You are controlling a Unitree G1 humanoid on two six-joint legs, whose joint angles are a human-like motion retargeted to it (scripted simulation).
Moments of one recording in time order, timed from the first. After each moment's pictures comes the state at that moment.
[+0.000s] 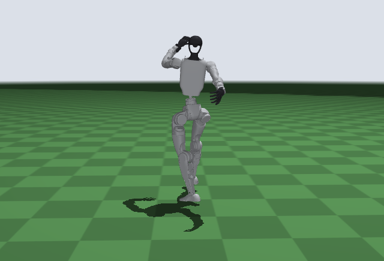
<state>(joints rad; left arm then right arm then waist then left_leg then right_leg) -1.28 0.72 -0.30 0.32 0.59 -0.47 0.20 0.99 -0.36 -0.55 1.70 -0.55 0.33 0.37 -0.43 0.22 -0.26 -0.13 0.01 0.35 0.12 -0.10 0.09 -0.77 -0.02 0.01 0.22 0.08 -0.13</state>
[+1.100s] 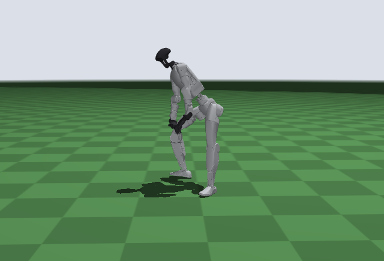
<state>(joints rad) -0.51 0.07 -0.18 1.43 1.04 -0.15 0.82 -0.58 -0.27 0.28 1.22 0.36 0.08 1.03 -0.19 0.16 -0.01 -0.86 0.16 0.53 -0.01 0.25 -0.26 -1.46 -0.91 -0.29 1.10 -0.28 0.19</state>
